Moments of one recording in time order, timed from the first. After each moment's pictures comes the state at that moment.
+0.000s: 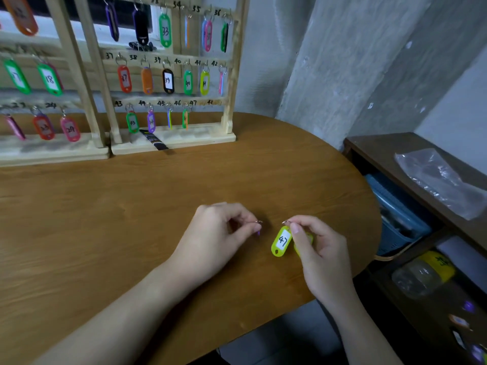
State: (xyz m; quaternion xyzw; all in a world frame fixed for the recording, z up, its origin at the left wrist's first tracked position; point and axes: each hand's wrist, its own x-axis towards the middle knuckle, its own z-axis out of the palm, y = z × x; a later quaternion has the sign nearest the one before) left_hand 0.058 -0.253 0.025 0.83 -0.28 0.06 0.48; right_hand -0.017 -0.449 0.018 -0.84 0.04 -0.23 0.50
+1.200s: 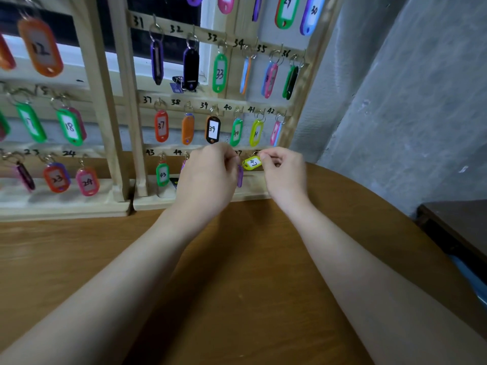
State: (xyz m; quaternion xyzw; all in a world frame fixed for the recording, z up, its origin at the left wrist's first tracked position) left_hand 0.284 -0.220 0.073 0.88 -0.07 0.22 0.43; right_hand 0.319 -0.373 0.061 -0.85 -0.01 -0.27 0.45
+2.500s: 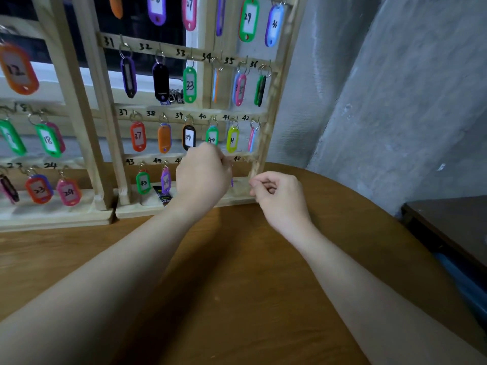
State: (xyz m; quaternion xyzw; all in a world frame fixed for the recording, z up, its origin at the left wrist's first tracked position) left_hand 0.304 -0.256 0.082 0.91 -0.01 0.22 0.35; right_hand 0.268 -0.408 0.059 -0.87 -0.05 -0.21 0.44
